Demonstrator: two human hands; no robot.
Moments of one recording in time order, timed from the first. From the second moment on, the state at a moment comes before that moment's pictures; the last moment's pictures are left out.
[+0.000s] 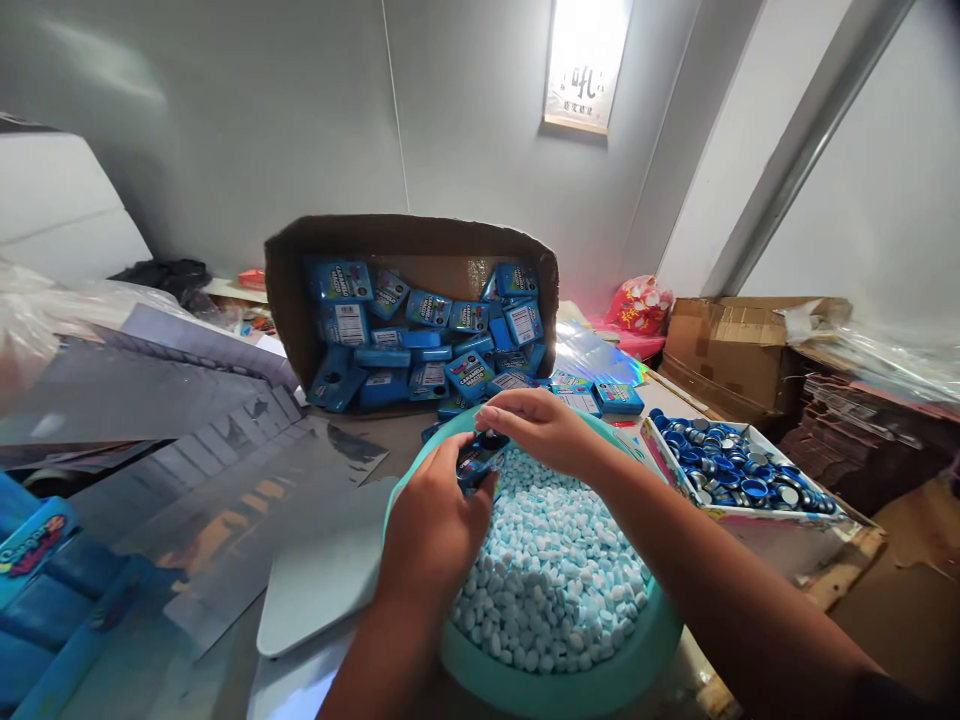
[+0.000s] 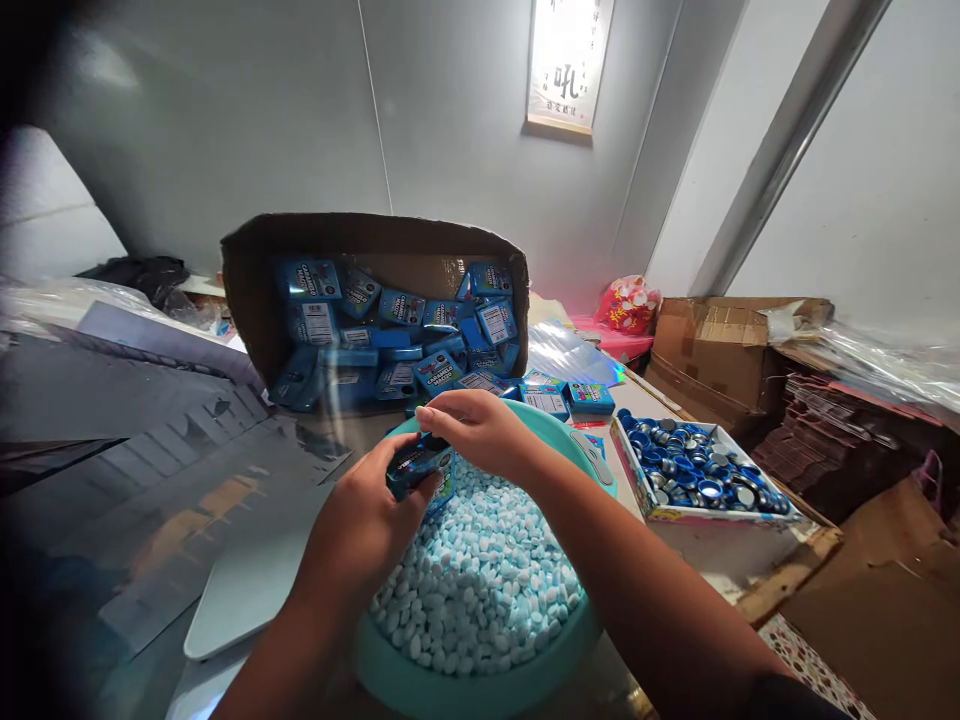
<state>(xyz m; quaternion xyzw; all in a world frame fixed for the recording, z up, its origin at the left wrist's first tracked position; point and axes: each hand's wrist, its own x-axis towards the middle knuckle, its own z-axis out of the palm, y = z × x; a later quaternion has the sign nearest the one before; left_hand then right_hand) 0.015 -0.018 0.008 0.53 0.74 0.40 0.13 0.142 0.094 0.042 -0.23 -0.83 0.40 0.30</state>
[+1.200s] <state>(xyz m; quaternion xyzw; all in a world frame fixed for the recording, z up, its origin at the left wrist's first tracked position) 0.013 -0.016 0.004 0.50 0.73 0.46 0.08 0.131 0.094 0.011 -0.25 -0.94 0.20 -0.16</state>
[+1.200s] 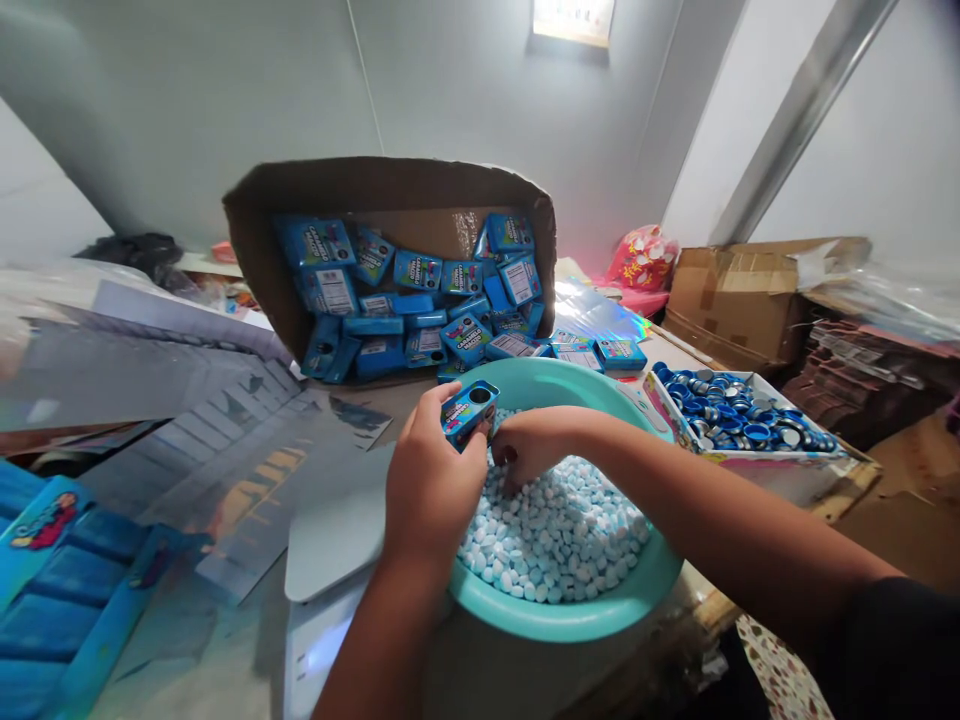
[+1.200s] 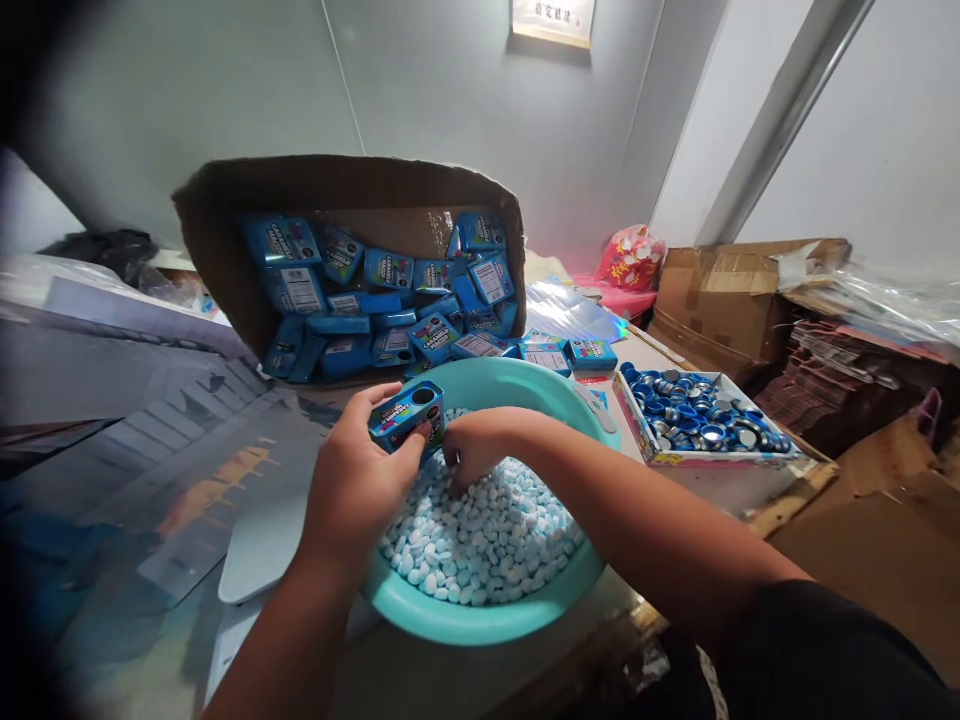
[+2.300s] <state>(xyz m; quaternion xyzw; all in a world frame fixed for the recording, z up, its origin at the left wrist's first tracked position) 0.016 -0.016 0.002 0.58 0.69 0.42 0.07 0.139 0.108 0.032 -0.30 -0.64 0.60 0.37</state>
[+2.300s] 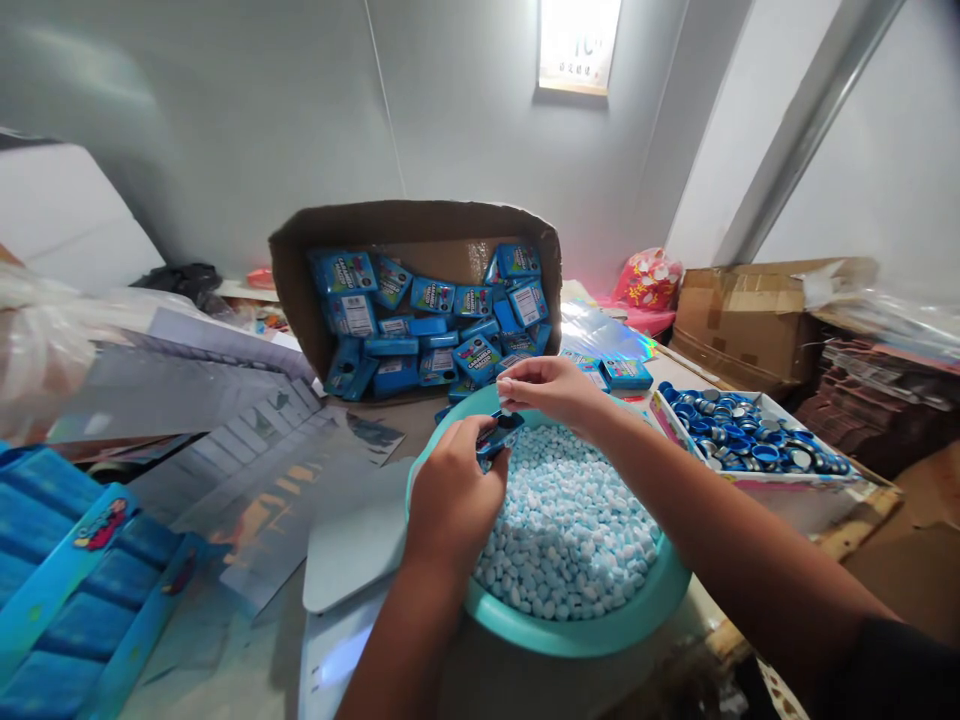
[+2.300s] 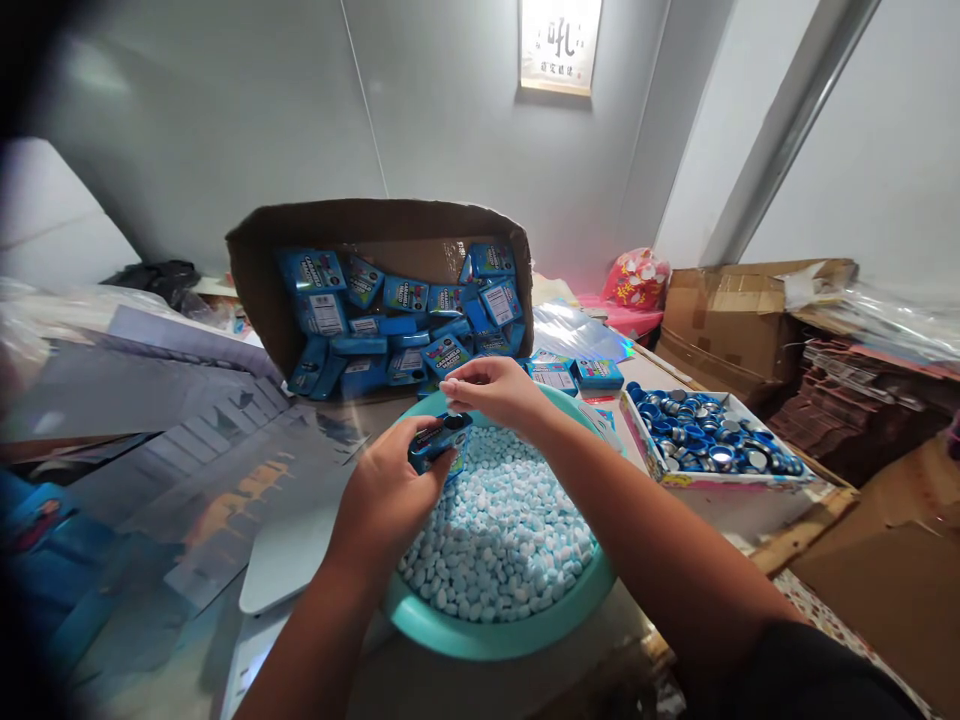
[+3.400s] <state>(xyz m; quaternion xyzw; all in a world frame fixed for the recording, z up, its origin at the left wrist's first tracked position) 0.017 -0.017 0.005 0.55 0.71 0.42 0.09 0.144 0.109 0.033 -0.26 -0.76 0.50 0.33</state>
